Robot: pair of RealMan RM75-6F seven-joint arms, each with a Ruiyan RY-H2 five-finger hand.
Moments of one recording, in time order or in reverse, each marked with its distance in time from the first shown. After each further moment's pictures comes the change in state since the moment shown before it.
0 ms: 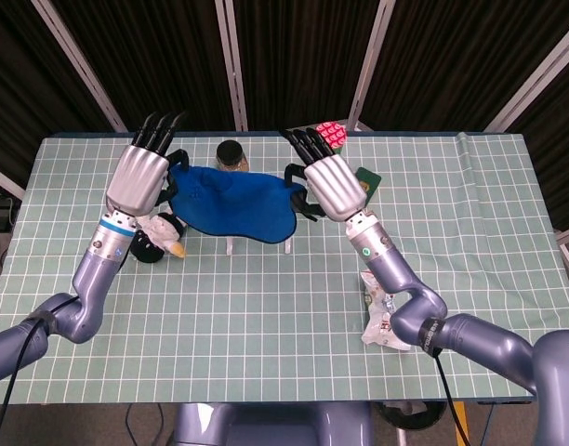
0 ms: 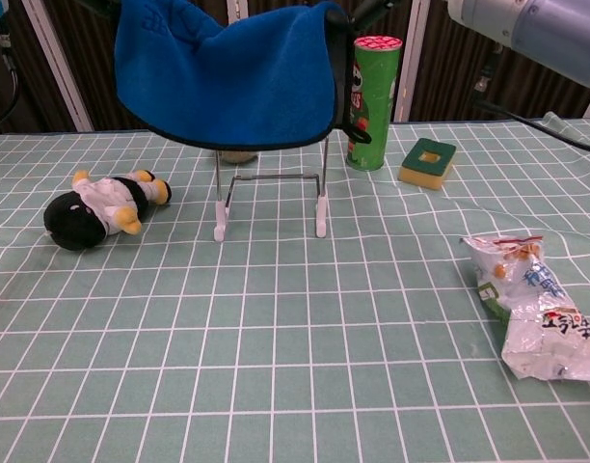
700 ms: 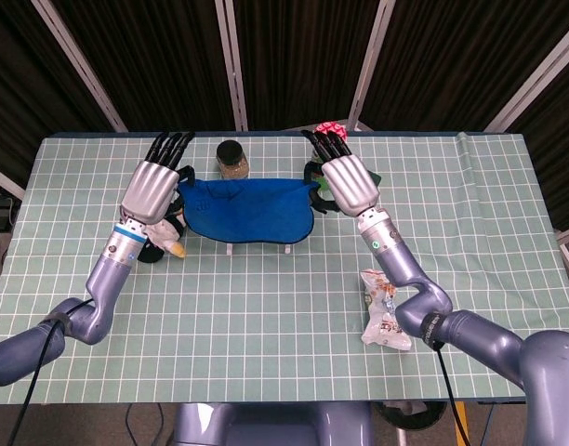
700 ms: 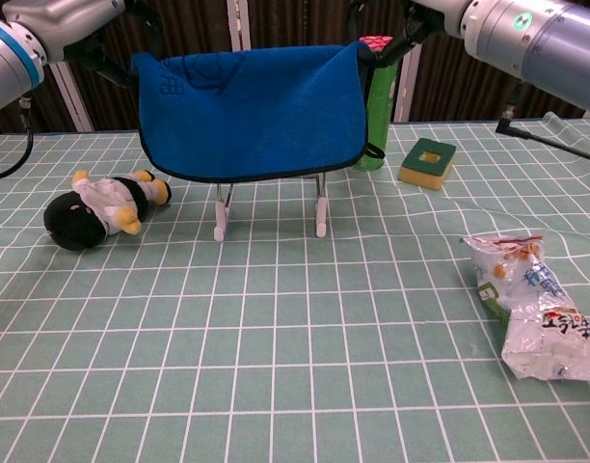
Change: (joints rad) left arm -0.018 -0.124 0.087 0.166 -0.042 -0.069 -0.041; right arm -0.006 -0.057 -0.060 0.167 0.031 -0.047 0.062
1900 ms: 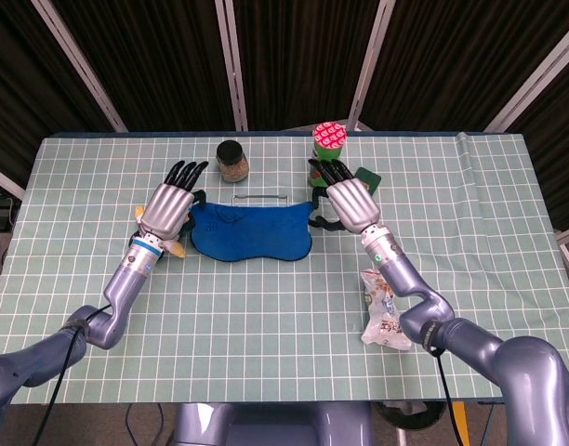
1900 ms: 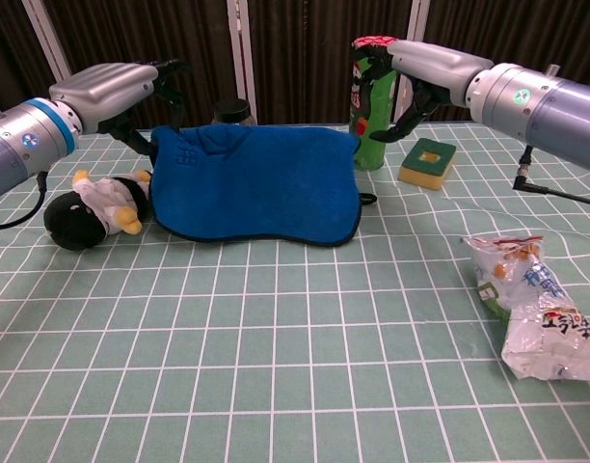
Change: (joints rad) left arm -0.015 -0.150 0.067 0.199 -0.008 -0.091 -0.084; right arm -0.028 -0.100 -0.100 0.181 -0.070 -0.037 0.144
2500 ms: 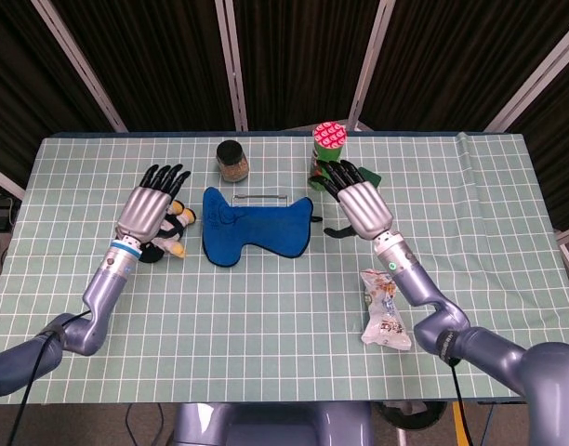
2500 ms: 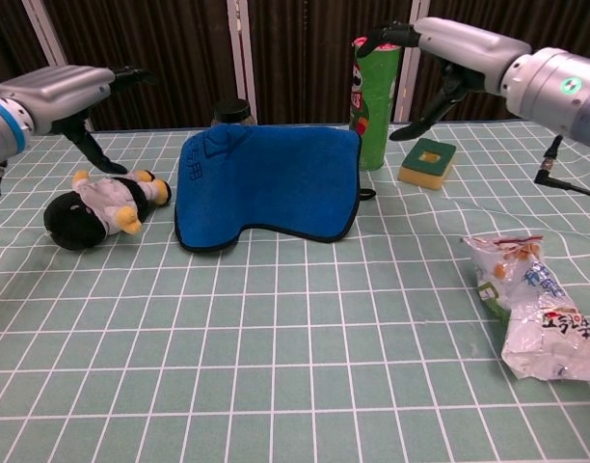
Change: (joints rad) left arm 0.079 0.143 -0.003 -0.190 -0.096 -0.028 0.133; right arm -0.079 0.101 -0.014 -0.163 -0.032 0.121 -0.023
